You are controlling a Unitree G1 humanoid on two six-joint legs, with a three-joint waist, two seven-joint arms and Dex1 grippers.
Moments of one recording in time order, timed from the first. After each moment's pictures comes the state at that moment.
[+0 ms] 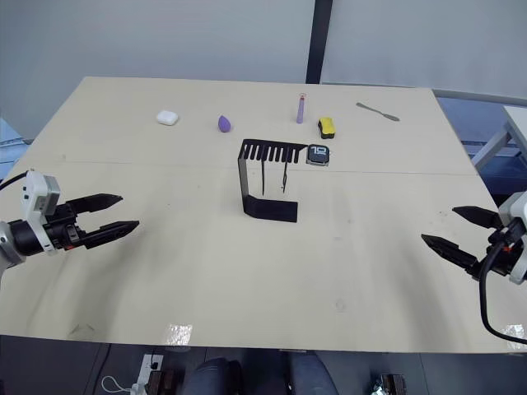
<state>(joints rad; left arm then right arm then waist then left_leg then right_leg) -0.23 0.92 0.38 0.10 -0.52 0.44 -1.07 0.13 -0.97 -0.68 -0.22 0.55 0.52 1.02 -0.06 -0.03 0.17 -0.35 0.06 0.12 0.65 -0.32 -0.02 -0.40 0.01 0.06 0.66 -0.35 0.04</state>
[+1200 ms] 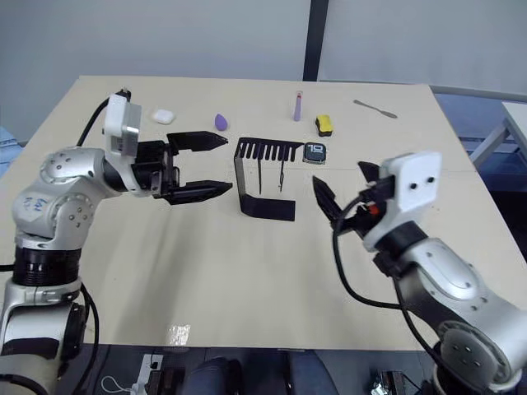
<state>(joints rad) -0.76 0.65 0.04 -0.04 -0.59 0.46 -1.11 -0.34 -0.45 -0.29 -0.95 0.96 1.08 -0.17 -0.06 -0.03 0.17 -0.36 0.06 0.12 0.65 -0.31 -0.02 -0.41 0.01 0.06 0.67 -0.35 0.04</state>
